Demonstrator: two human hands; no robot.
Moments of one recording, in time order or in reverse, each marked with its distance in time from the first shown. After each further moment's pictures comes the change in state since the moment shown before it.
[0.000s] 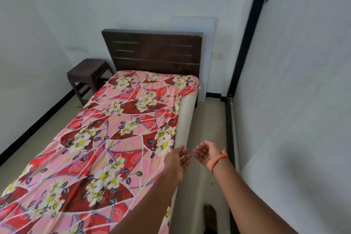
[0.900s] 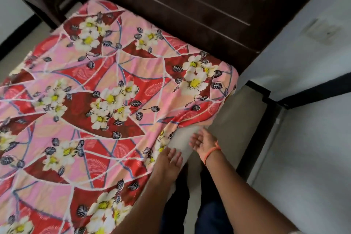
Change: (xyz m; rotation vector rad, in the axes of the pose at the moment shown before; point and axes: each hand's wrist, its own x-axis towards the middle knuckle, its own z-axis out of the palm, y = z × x) left_hand 0.599 0.133 0.237 -0.681 0.463 -0.377; right_hand 0.648 -0.248 0.222 -0.309 0.103 0.375
